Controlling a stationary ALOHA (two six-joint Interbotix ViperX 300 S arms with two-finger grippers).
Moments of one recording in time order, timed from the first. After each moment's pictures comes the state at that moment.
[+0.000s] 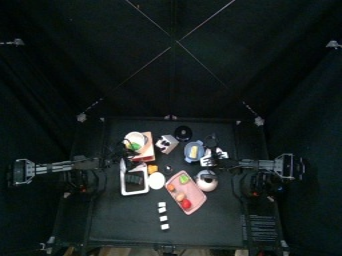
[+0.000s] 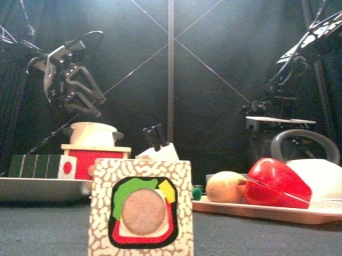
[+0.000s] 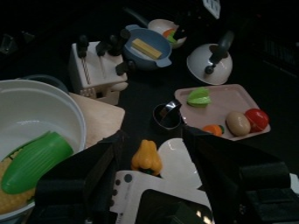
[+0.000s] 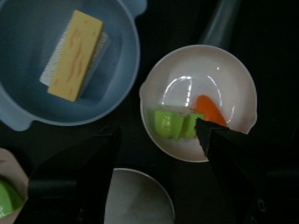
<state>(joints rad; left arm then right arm) 0.31 -0.68 1.10 0.46 0.00 -0.69 -0.34 -0.24 0.89 -0.55 0.73 1.42</state>
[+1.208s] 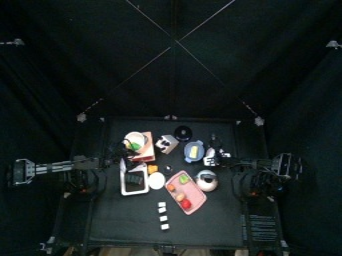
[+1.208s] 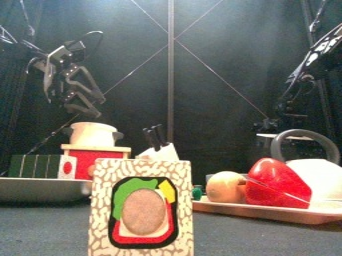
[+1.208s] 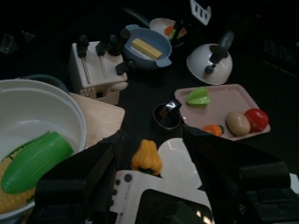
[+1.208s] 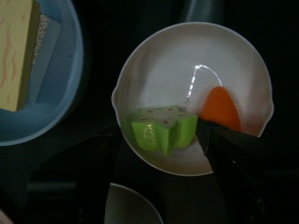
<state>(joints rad) 0.31 -0.68 1.10 0.46 0.00 -0.69 -0.42 -0.19 0.96 -0.52 0.61 1.42</state>
